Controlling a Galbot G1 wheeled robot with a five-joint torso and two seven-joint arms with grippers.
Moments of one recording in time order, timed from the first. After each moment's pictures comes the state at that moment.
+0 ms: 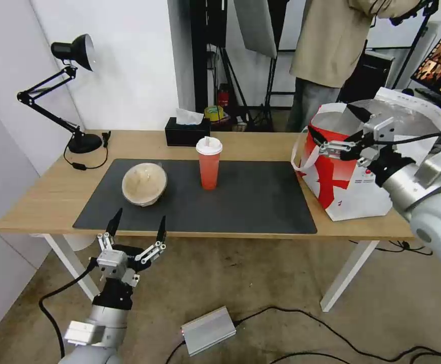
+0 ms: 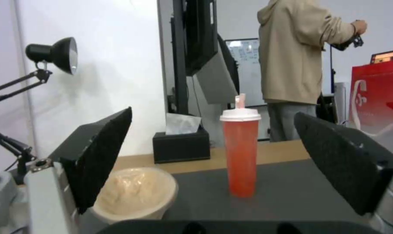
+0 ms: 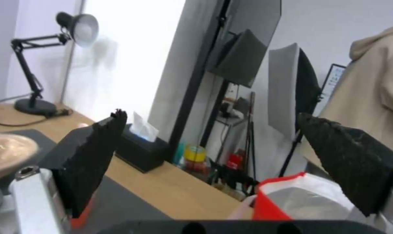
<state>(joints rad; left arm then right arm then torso) 1.68 -1.42 -0.55 -2.26 -0.09 -0.28 0.10 -1.02 0.67 0.53 2.15 0.67 -0.17 -0.05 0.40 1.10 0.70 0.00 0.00</state>
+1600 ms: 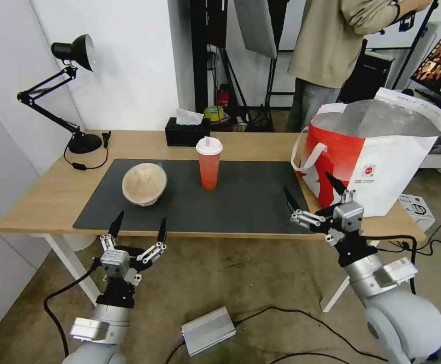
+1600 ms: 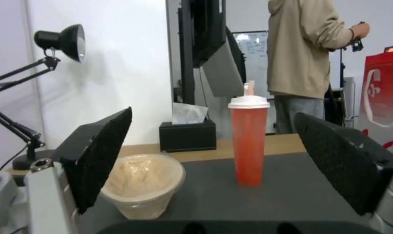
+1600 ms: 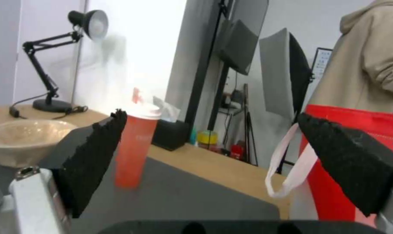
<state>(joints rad) 1.69 -1.45 -0.57 -2.23 -0.09 -0.29 0.10 -1.50 1.11 0.55 2.30 0.23 0.04 -0.08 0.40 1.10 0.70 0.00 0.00</state>
